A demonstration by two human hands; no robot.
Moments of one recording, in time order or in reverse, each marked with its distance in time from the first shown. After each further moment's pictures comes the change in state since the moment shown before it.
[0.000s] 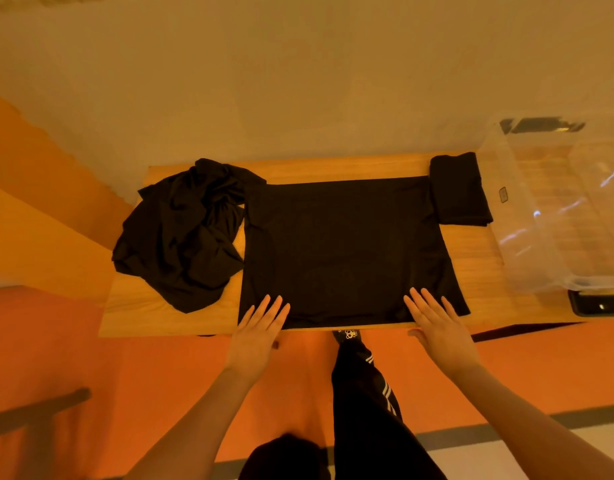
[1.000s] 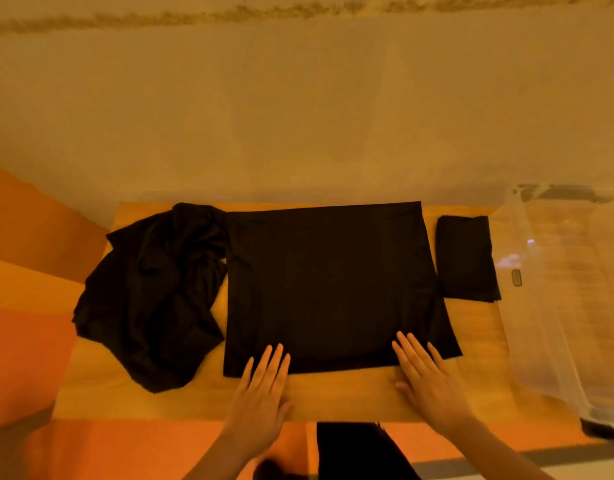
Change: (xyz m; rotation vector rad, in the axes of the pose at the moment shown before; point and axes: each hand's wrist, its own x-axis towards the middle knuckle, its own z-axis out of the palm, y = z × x) left_hand 0.047 0.018 -0.012 -0.107 -0.063 -0.013; right_hand 0.068 0.027 -0.022 0.044 -0.110 -0.116
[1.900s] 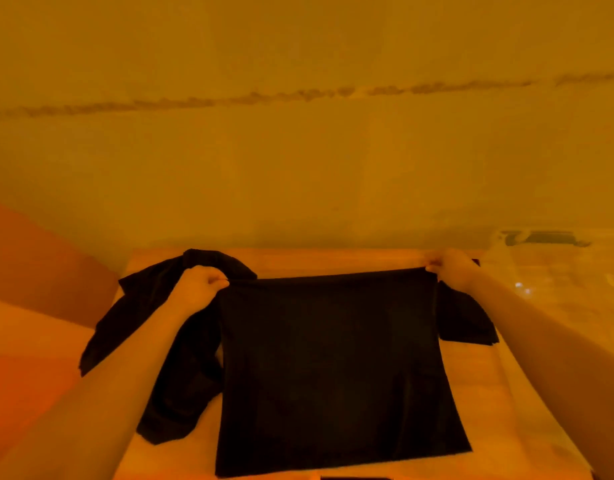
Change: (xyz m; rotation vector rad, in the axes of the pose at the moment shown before) left_hand 0.158 -0.155 -0.177 -0.633 0.018 -0.437; right_hand 0.186 0.103 -0.175 0.505 -0.125 0.441
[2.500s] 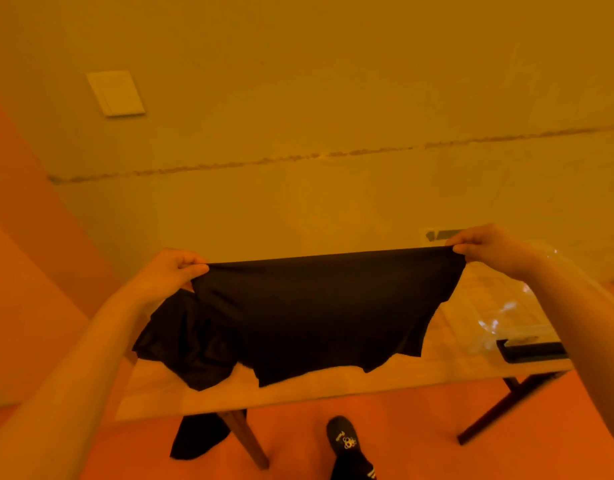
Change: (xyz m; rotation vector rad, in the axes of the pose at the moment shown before) left_hand -0.249 0.019 -0.104 -0.247 0.107 0.321; right_hand -0.320 0.008 -0.053 0.420 0.401 -0.309
